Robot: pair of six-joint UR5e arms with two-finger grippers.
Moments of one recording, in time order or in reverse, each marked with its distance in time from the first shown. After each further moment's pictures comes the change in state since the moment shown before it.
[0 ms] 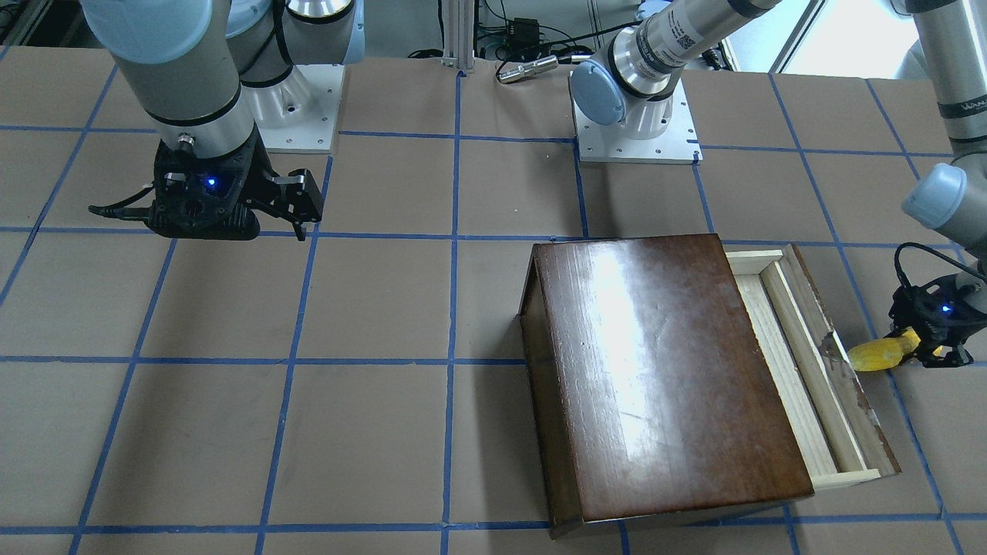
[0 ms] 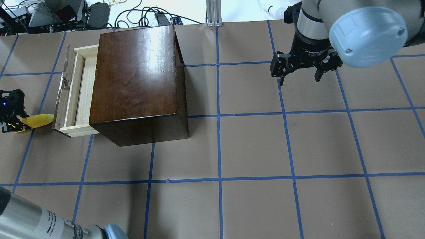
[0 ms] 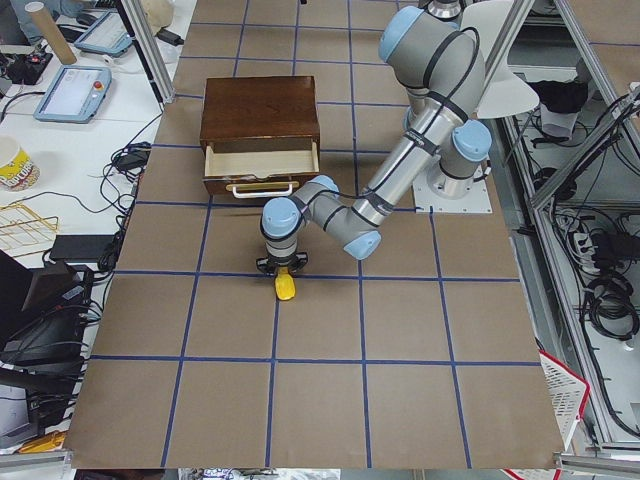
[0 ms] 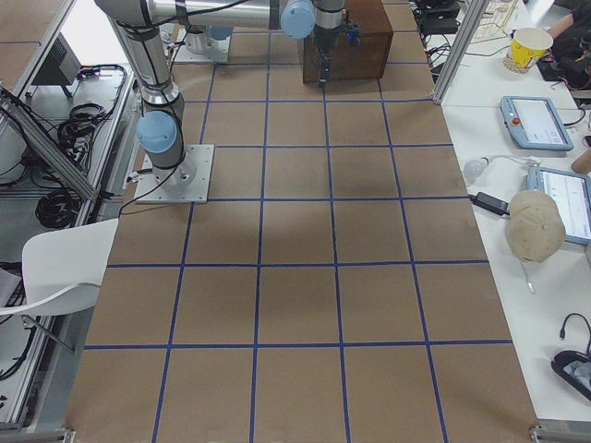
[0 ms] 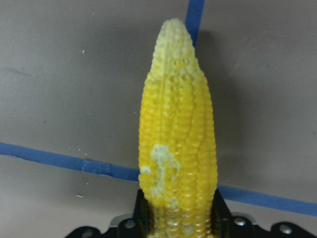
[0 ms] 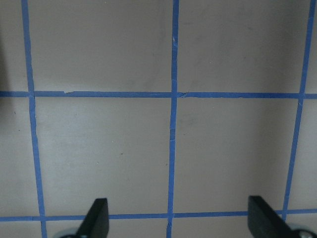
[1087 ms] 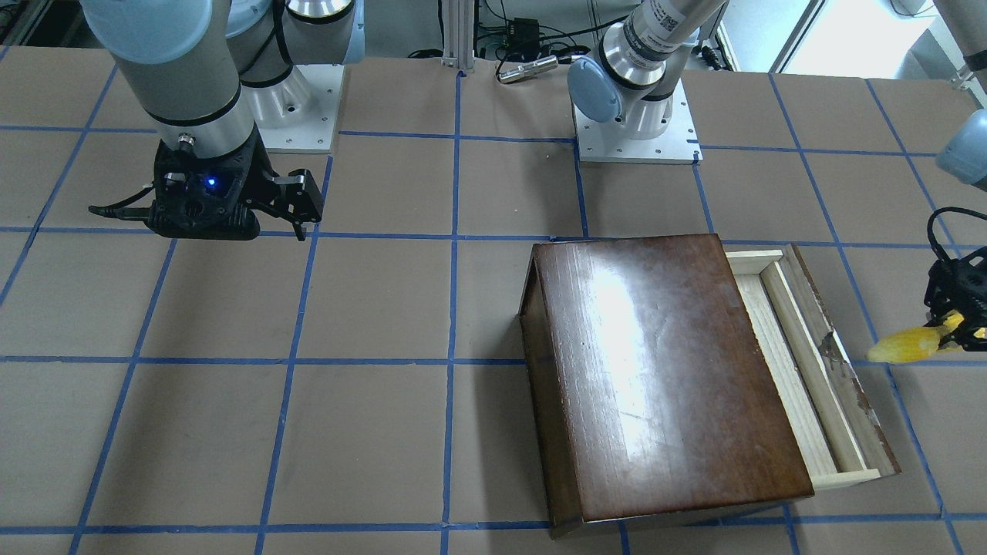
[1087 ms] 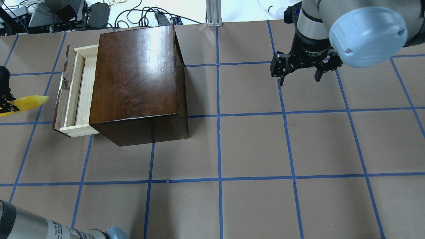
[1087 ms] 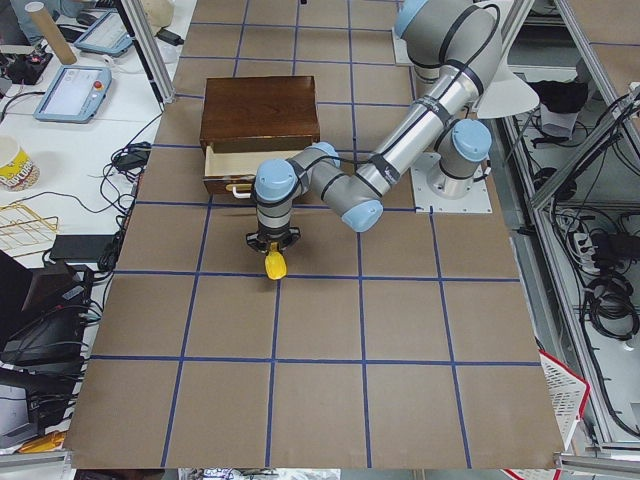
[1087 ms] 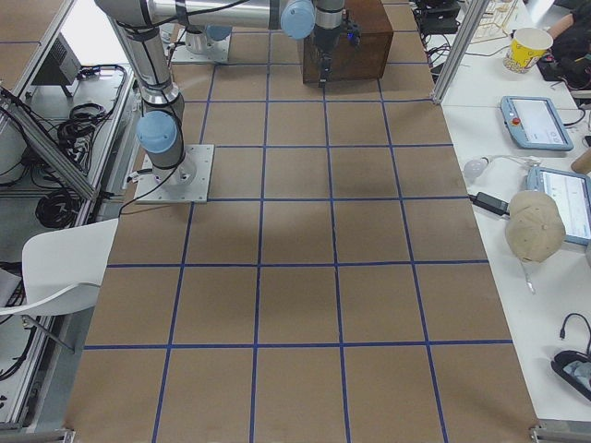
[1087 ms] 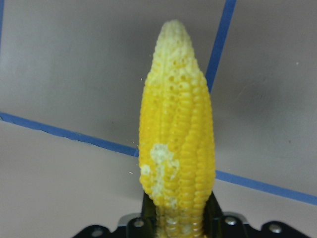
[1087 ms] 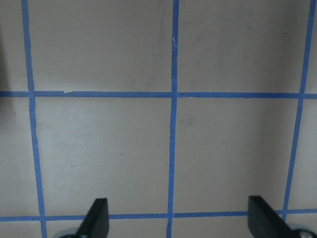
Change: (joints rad) left arm -0.061 0.154 0.075 -0.178 -0.021 -0.082; right arm 0.000 0.000 0.000 0.000 0.000 0.000
